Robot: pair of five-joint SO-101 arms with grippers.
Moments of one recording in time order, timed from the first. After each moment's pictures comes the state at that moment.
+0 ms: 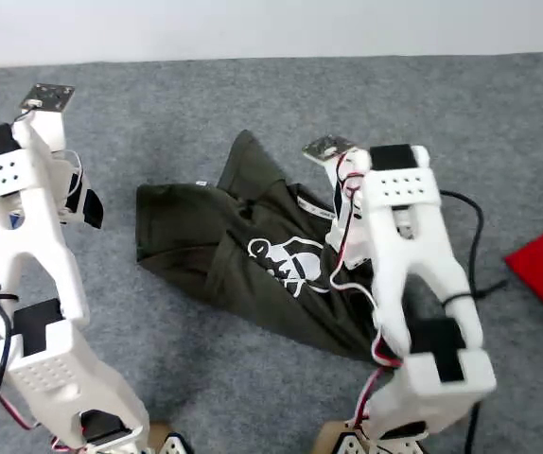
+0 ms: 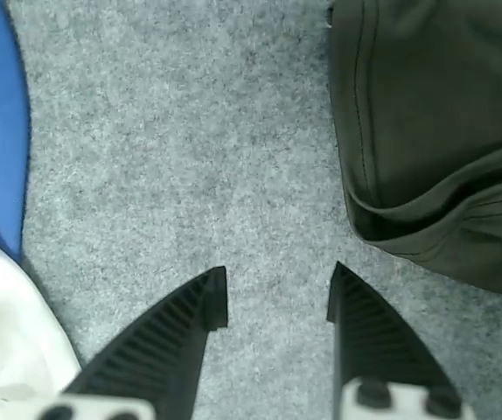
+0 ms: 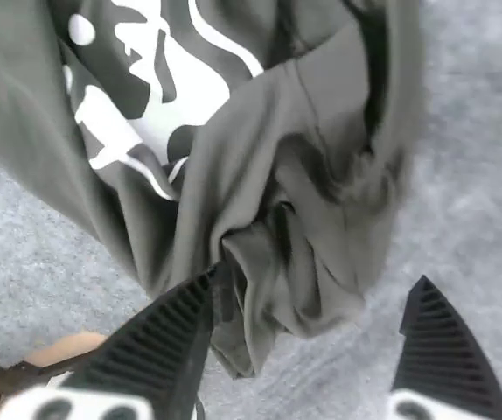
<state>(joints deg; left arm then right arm) -23.5 18.4 -21.1 98.9 -16.2 -9.4 11.2 0.0 94.9 25.0</state>
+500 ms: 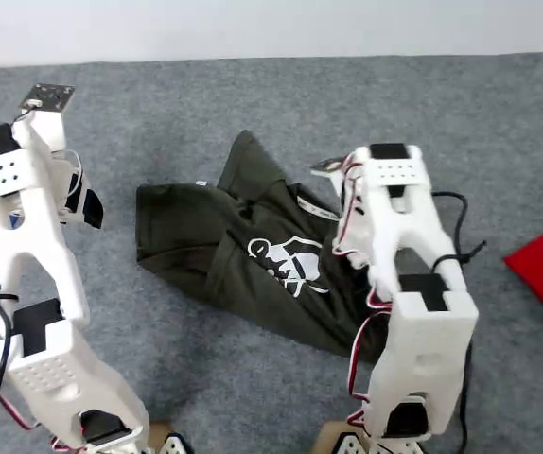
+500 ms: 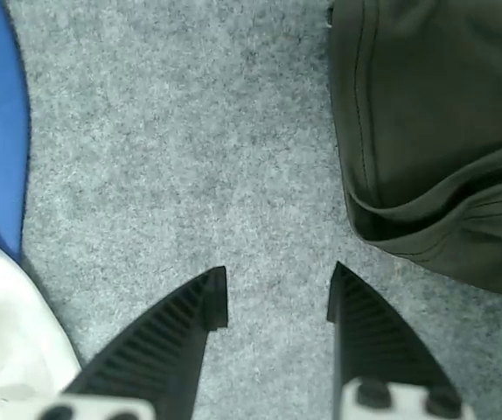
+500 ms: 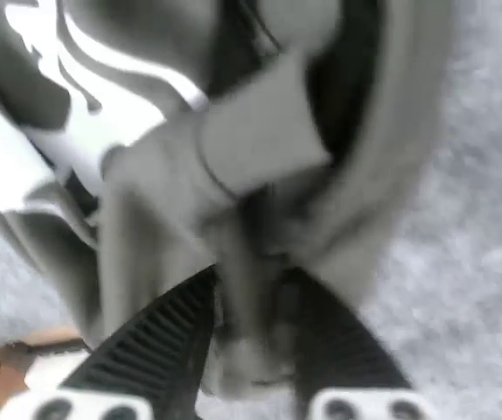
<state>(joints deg) -23.5 18.4 -21.1 98.9 -16.2 -3.4 29.4 -12.0 98.6 31.3</state>
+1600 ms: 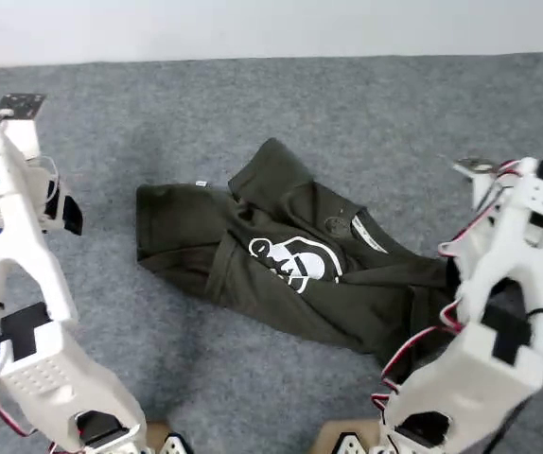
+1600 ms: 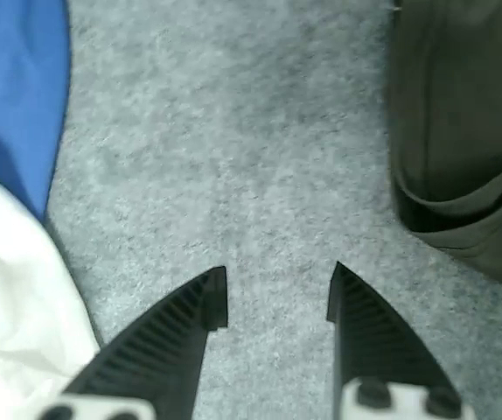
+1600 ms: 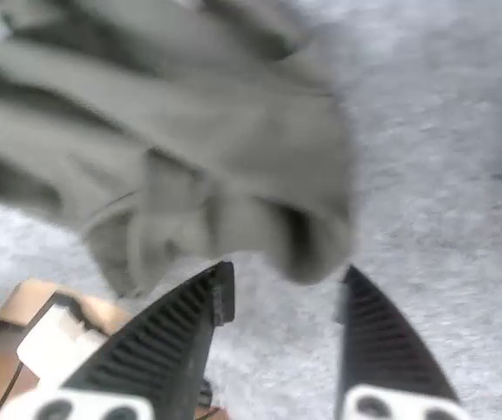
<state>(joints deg) -29.4 18.4 -20.4 98.9 -16.2 22.9 12.8 -1.9 100.3 38.5</state>
